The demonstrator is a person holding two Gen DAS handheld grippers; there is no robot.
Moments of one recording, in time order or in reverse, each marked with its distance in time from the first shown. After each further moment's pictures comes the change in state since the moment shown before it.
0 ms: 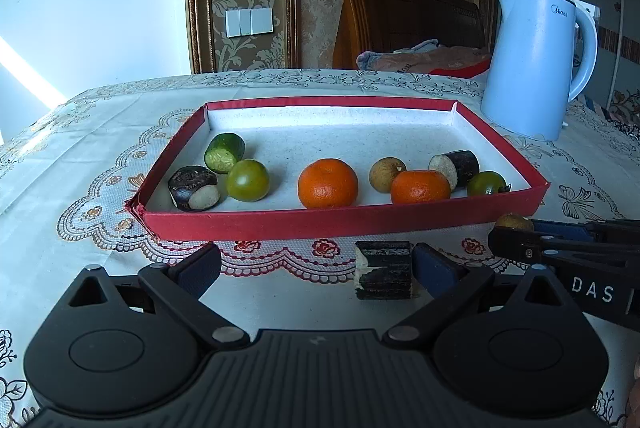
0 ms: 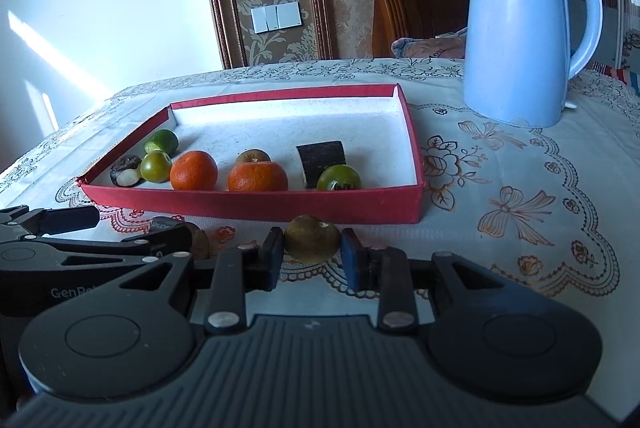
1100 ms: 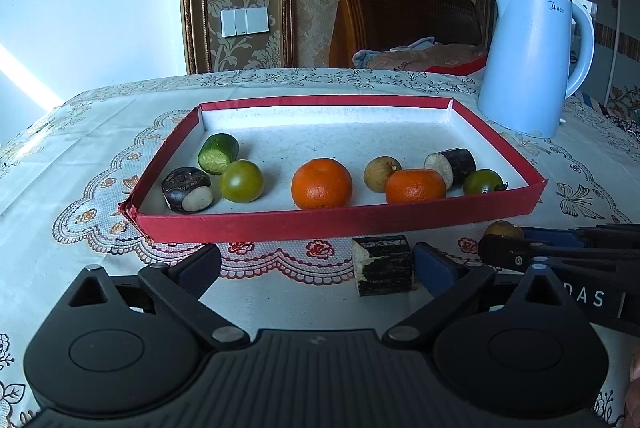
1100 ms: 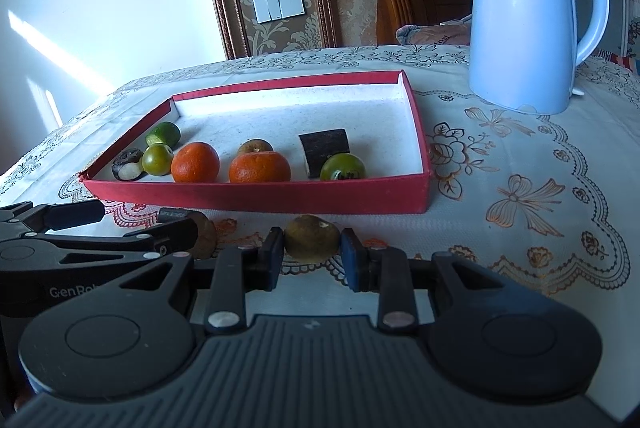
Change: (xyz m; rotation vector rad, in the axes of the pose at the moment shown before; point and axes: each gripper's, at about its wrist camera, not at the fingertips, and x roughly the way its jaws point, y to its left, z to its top) left arm 0.004 -0.004 0.000 0.016 0.014 -0.003; right arm 0.006 -0.004 0.000 0.018 0.040 0.022
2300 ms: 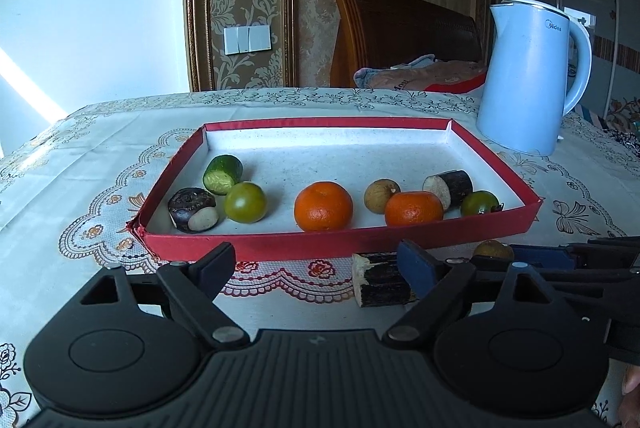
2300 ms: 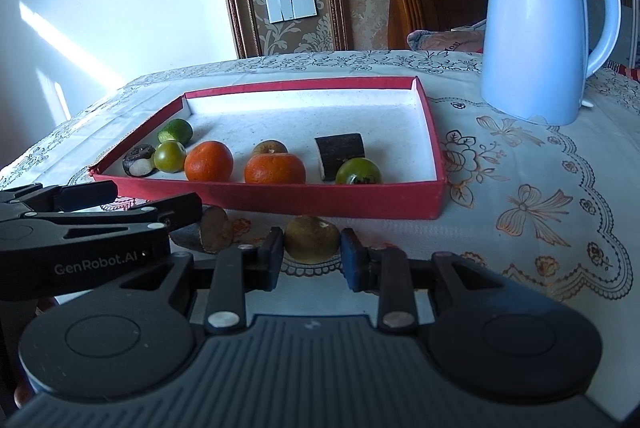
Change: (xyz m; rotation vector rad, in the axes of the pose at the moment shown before) left arm -0.008 0.000 0.005 -0.007 -0.058 0.000; right arm -0.002 0.008 0.002 -0.036 -0.005 0.019
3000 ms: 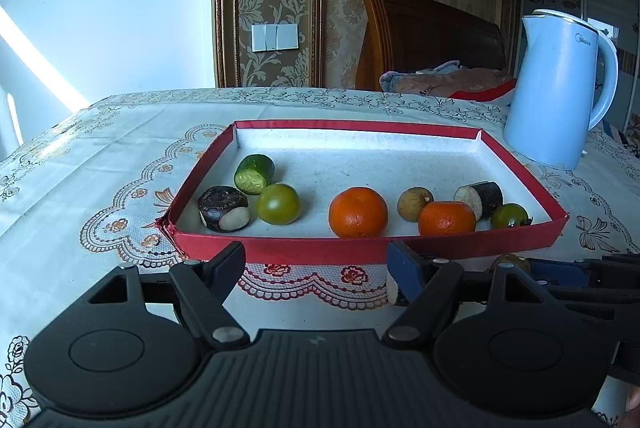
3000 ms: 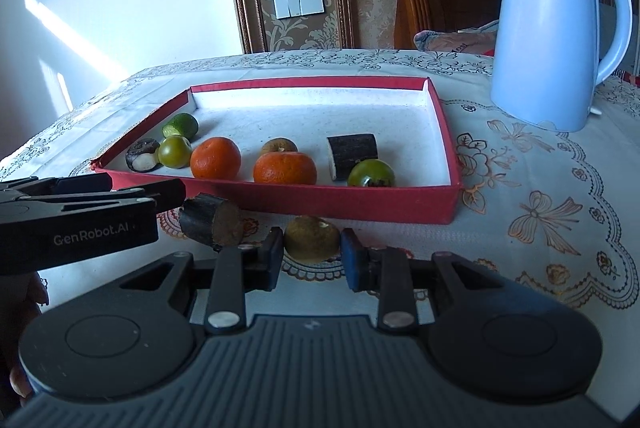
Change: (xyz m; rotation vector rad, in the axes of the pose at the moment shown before) left arm 0.001 0.016 0.004 -0.055 -0.001 0.055; right arm 0.006 0.007 0.002 -0.028 0.009 0.003
